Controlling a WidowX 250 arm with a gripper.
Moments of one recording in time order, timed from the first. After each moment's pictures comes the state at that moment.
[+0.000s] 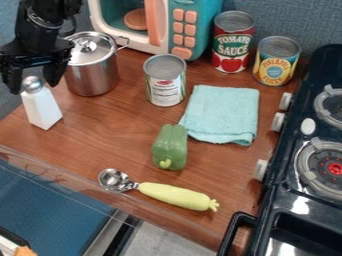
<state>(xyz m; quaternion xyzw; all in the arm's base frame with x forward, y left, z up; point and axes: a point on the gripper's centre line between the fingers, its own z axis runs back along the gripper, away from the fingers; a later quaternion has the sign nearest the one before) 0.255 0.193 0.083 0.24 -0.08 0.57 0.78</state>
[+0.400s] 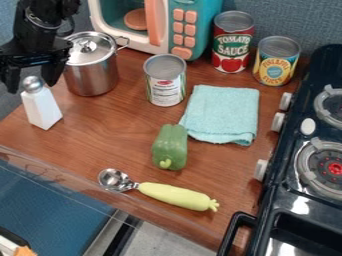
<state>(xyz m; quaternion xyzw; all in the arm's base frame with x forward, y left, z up) 0.256 0.196 0.084 0.24 -0.09 0.57 0.78</state>
